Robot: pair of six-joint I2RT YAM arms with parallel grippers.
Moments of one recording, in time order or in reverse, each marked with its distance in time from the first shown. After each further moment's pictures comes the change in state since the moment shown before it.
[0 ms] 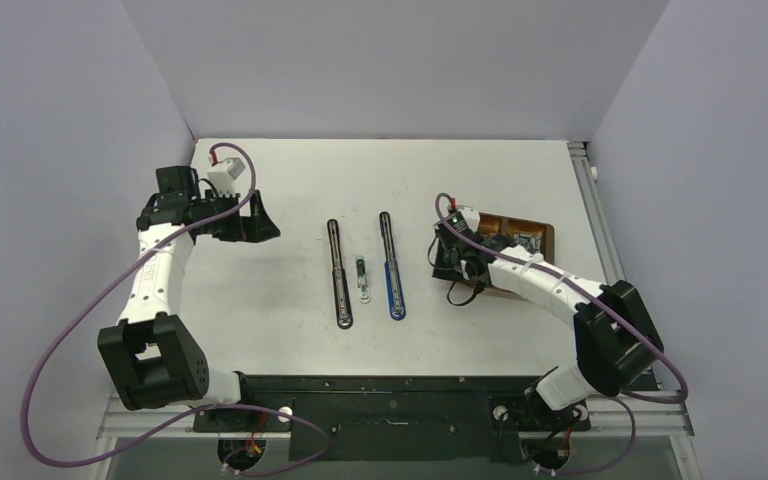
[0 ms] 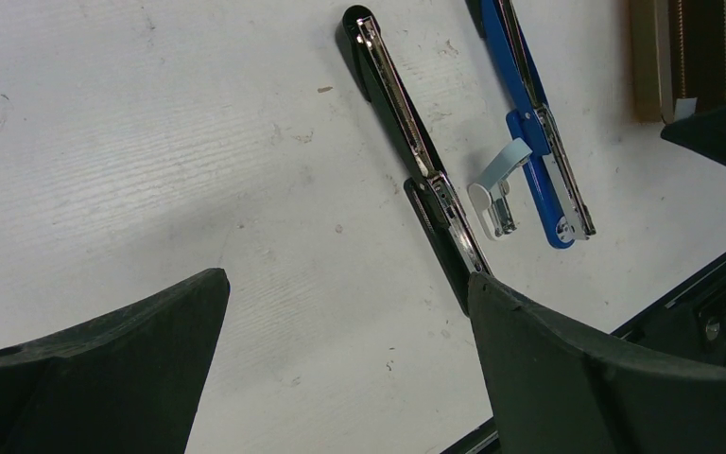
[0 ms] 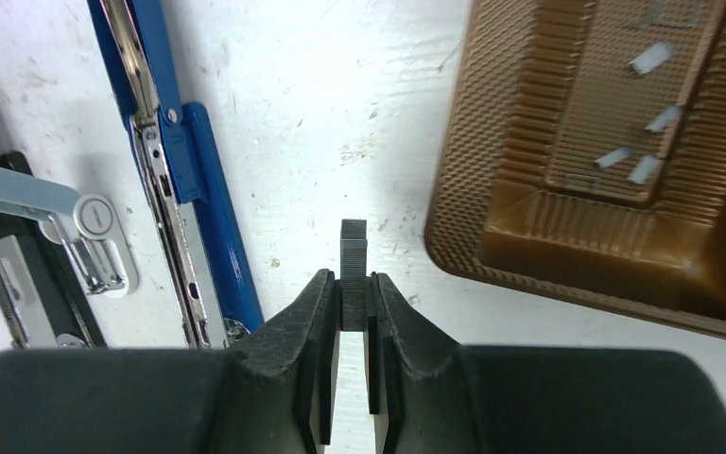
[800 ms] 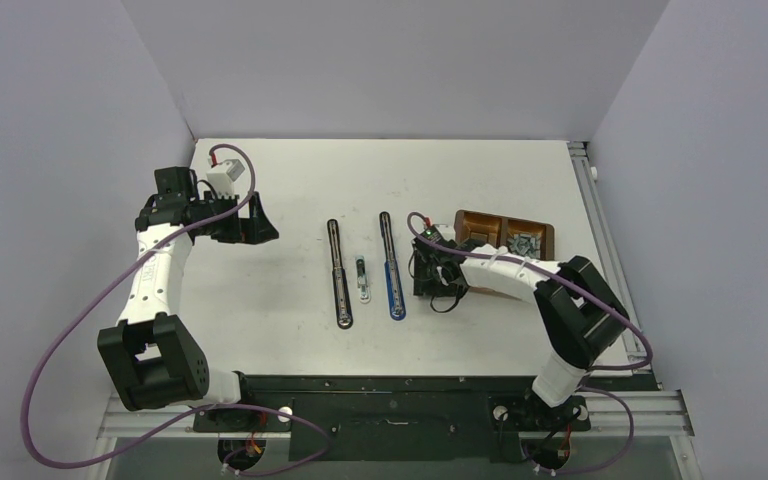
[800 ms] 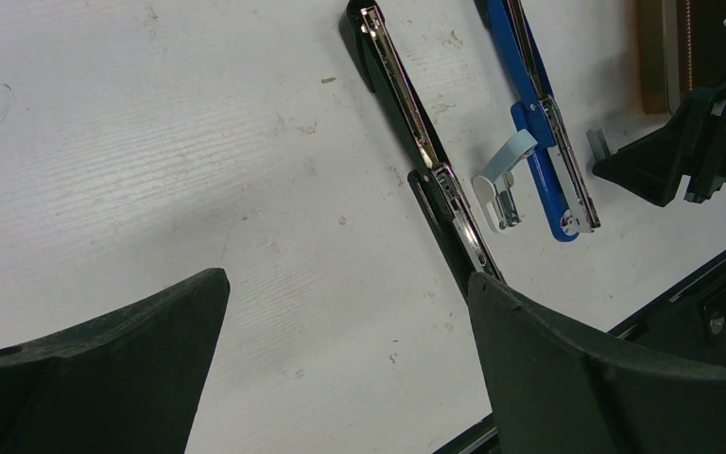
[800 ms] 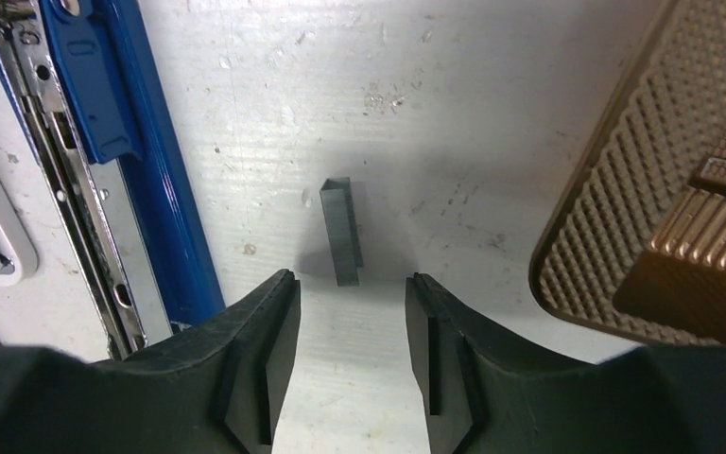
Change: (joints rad) left arm 0.010 -0.002 0.000 -0.020 0.000 0.021; right arm 0.102 0.232 0.029 0.016 -0.029 -0.029
